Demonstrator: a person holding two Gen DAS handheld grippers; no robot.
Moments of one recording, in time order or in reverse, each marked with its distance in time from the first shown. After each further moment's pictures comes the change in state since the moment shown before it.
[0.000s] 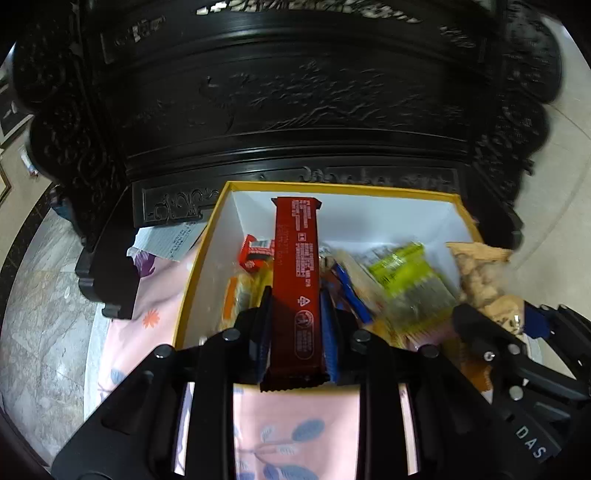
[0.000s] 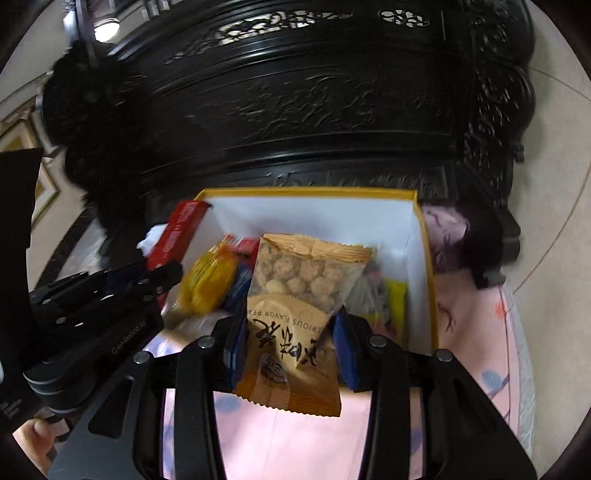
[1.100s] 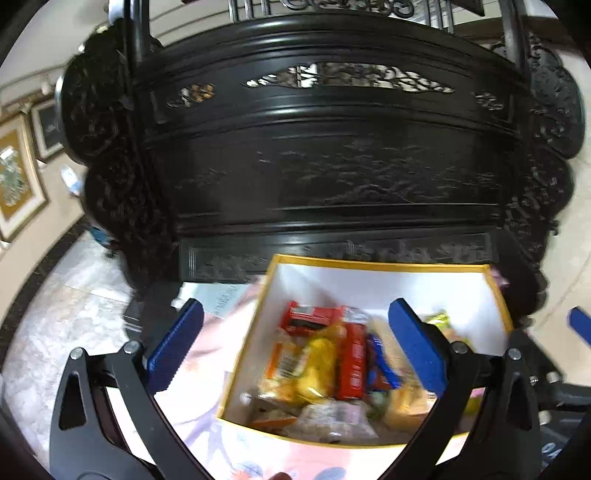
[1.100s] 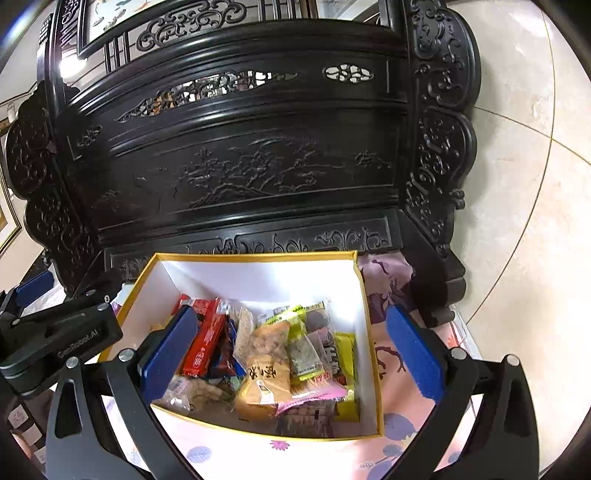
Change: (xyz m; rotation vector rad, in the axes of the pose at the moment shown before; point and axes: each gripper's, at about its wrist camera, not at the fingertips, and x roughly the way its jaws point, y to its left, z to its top) left arm -0.035 0.008 0.027 -0.052 -0.217 0.132; right arm -0.030 -0.020 0.016 0.053 -0.180 -0.176
